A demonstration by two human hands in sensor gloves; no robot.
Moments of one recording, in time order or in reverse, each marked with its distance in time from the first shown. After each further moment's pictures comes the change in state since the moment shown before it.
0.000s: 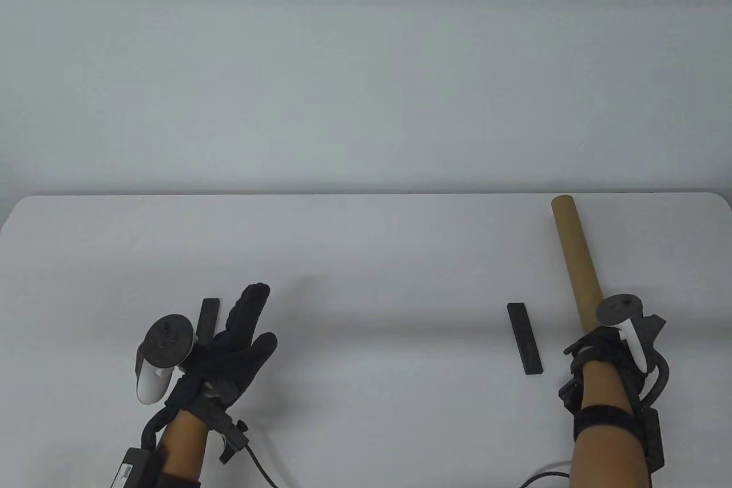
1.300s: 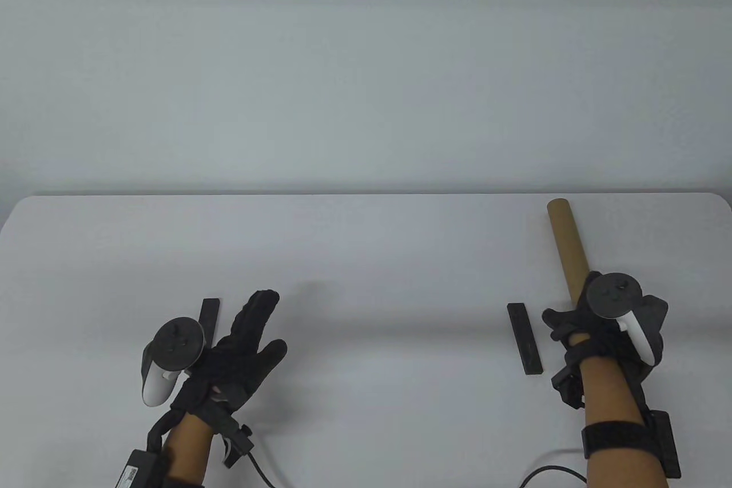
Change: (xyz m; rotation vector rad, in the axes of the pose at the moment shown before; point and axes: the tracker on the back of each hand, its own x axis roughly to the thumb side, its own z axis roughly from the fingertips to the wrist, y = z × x) left_hand 0.000 -0.009 -0.001 -0.020 0.016 -0.060; right_hand 0.062 -0.058 0.083 -0.129 -0.508 -0.128
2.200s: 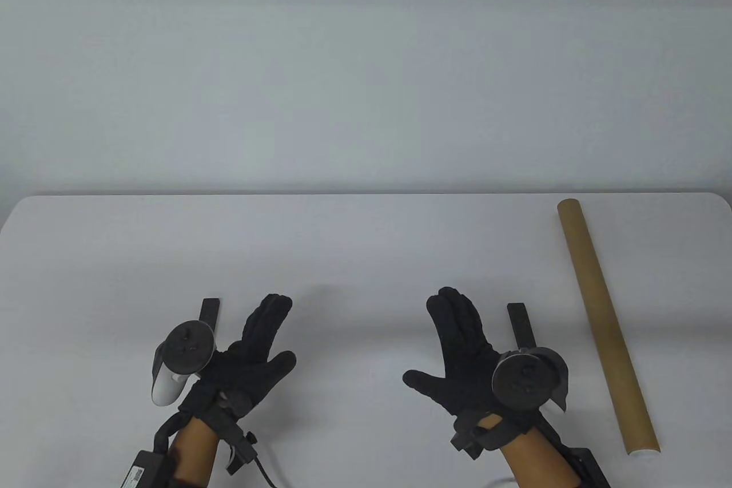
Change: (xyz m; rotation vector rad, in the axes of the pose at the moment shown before) left_hand 0.002 -0.014 -0.003 -0.089 -0.053 0.004; right_hand 0.109 0.082 0.102 0.055 -0.906 -0.311
